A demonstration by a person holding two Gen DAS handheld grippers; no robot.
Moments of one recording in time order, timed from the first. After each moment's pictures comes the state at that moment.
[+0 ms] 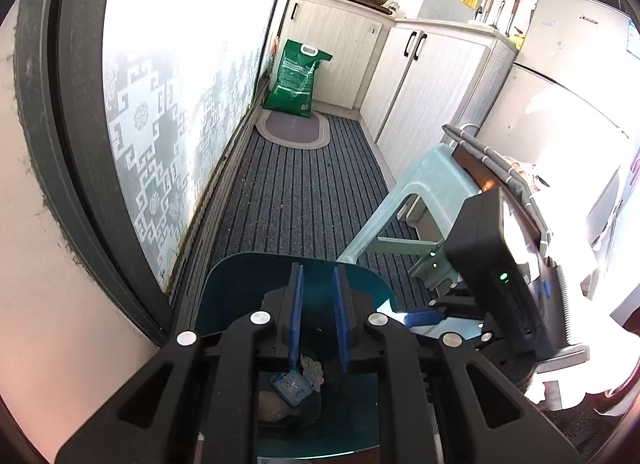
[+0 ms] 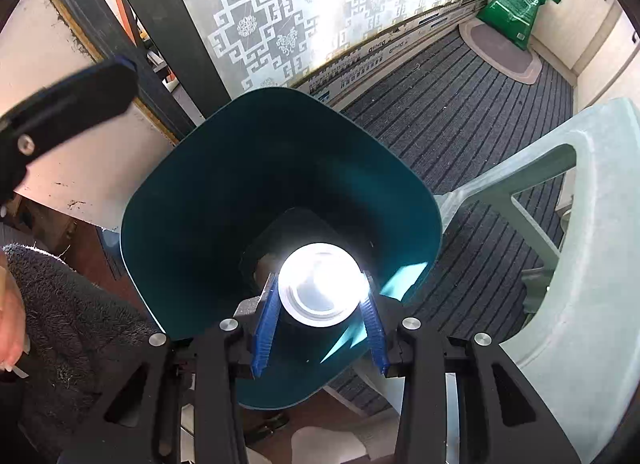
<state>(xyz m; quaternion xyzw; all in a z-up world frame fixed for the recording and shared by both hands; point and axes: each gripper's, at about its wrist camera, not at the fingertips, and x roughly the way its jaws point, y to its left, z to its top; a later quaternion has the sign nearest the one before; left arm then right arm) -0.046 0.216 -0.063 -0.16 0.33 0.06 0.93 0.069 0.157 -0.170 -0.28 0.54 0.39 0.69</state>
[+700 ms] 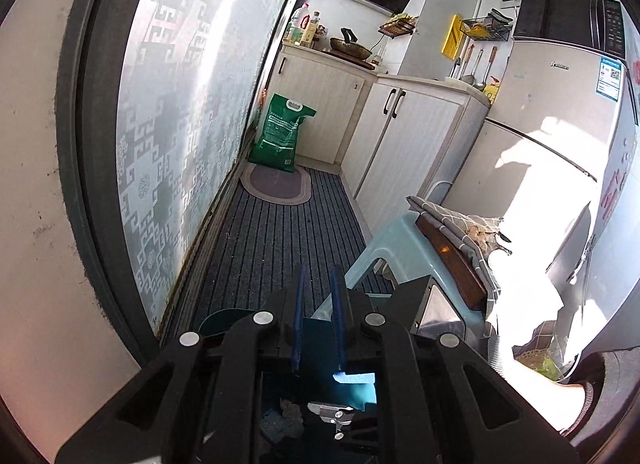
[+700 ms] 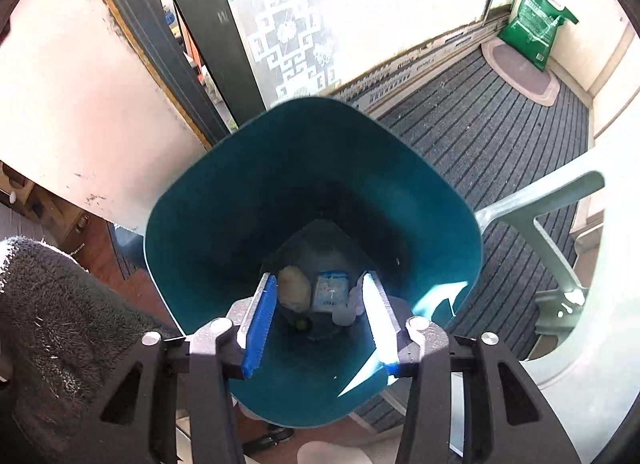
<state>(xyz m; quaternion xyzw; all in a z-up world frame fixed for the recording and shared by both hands) -0.065 0.218 -0.010 -0.17 0.24 0.04 0.95 0.045 0.168 -0.164 -0.28 0.51 0.43 0.70</state>
